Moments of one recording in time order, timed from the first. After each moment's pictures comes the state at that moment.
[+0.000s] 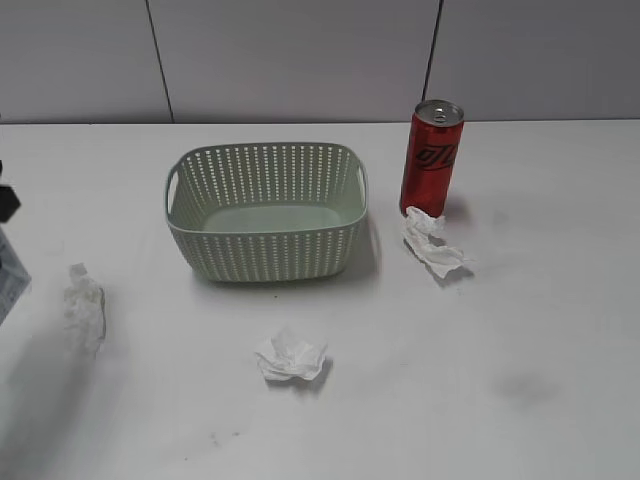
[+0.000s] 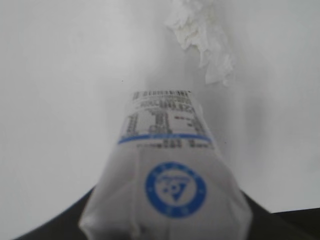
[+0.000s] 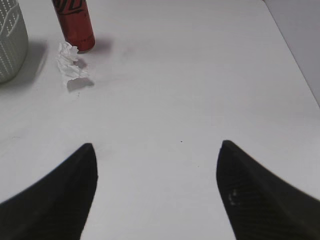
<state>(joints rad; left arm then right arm) -0.15 1.53 -1.04 -0.13 1.13 0.15 0.04 0.00 -0.41 0.01 0.94 -0.02</state>
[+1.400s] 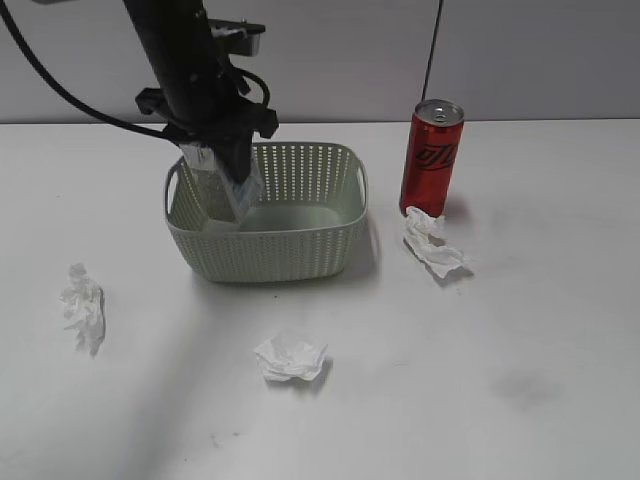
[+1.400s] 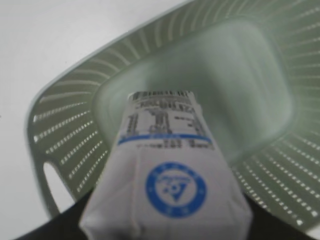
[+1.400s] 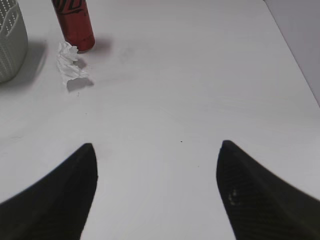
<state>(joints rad) -0.46 2.18 -1.94 -0.18 1.23 0.15 0.04 0.00 -0.41 0.01 0.94 -0.02</state>
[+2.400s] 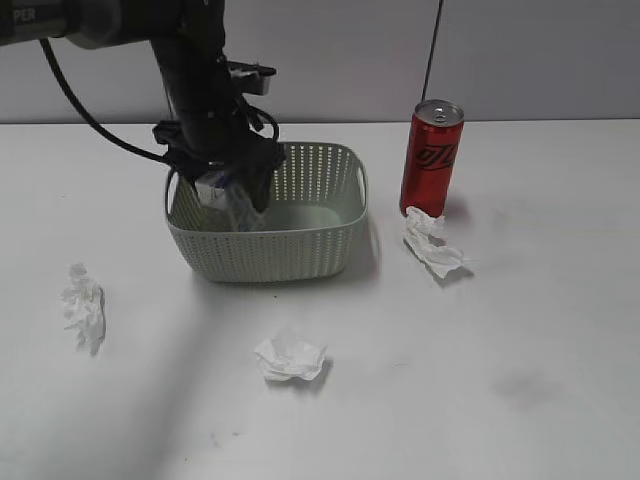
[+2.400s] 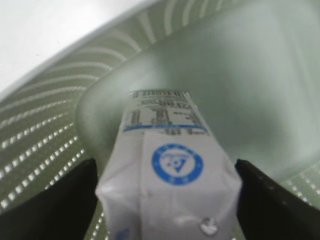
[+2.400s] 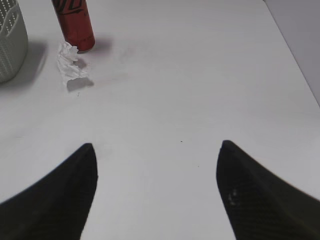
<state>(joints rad) -0.46 2.30 -1.97 -0.18 1.21 0.15 0.04 0.00 -0.41 0.01 0.94 -0.02</state>
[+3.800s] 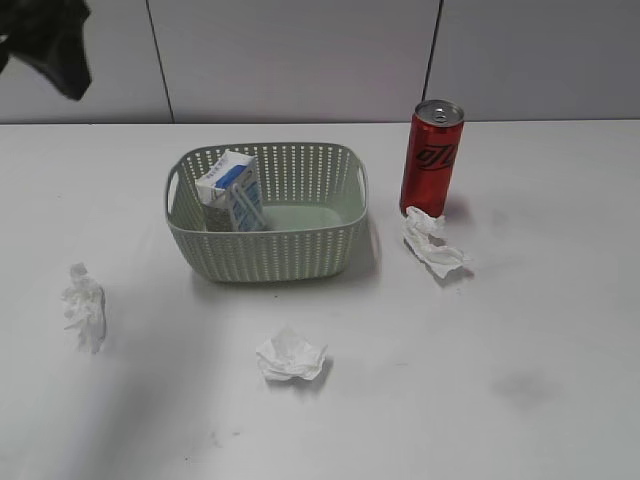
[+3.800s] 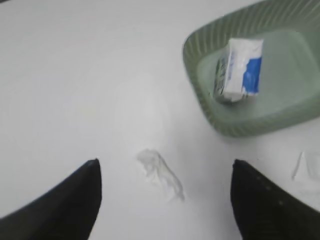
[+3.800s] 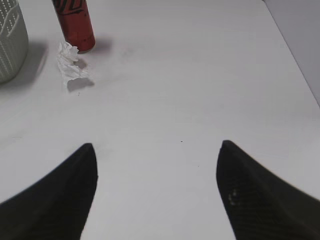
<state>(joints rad) -0.40 1.54 -1.51 0.03 1.22 0.06 0.04 0.00 -0.41 0.01 0.94 -0.02</state>
